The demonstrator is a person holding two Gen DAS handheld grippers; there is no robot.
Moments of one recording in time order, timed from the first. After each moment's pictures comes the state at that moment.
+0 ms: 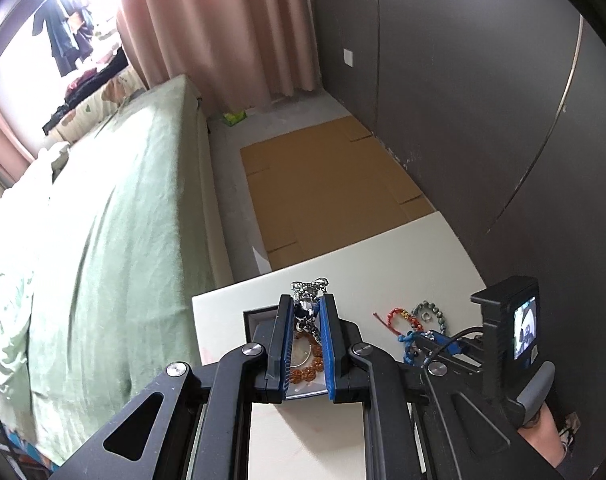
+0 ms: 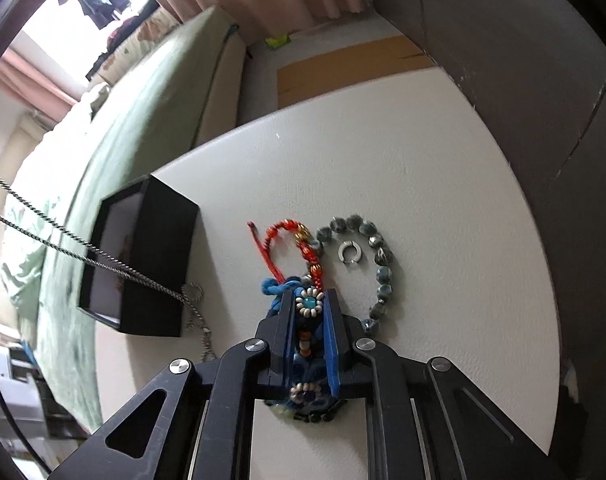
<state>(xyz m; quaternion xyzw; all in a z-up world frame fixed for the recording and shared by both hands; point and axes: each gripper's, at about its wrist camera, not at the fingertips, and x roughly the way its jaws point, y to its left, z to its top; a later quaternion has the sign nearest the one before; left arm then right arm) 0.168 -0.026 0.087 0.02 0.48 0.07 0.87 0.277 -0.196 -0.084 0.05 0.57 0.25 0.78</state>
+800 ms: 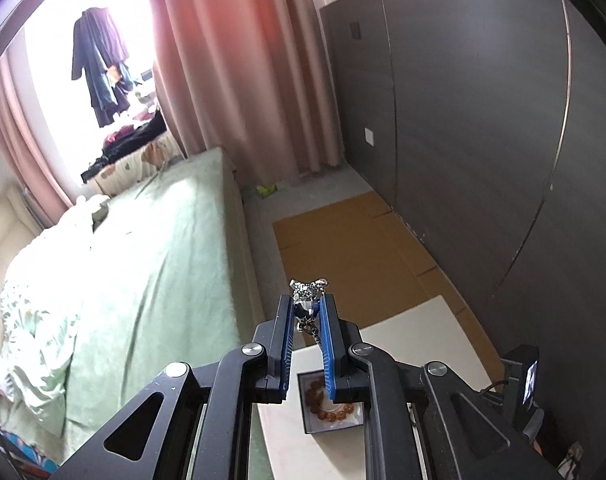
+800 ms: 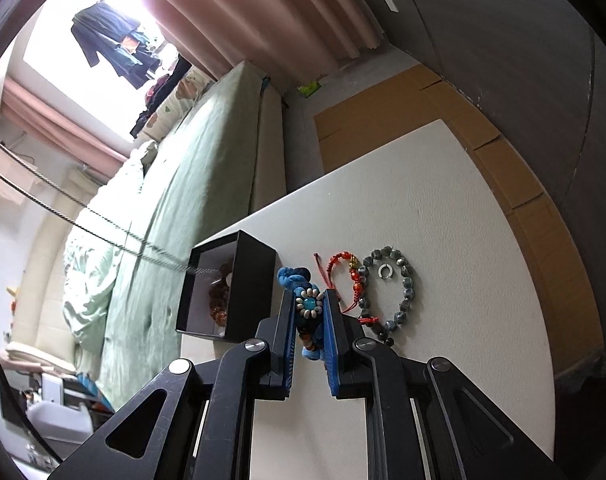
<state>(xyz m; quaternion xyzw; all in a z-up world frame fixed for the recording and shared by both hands) 0.137 -0.020 0.227 0.05 0.37 0.11 0.92 0.250 -0.234 -0.028 0.16 0.51 0.29 0.79</state>
